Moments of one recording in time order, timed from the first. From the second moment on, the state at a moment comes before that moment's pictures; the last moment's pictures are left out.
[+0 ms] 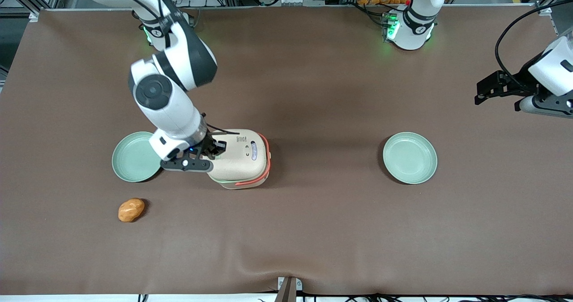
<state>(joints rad) 0.37 0.36 0.09 -1.59 -0.02 2.02 0.53</state>
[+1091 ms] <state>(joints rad) 0.15 -0.04 -0.09 -1.56 0.07 1.50 -0.01</state>
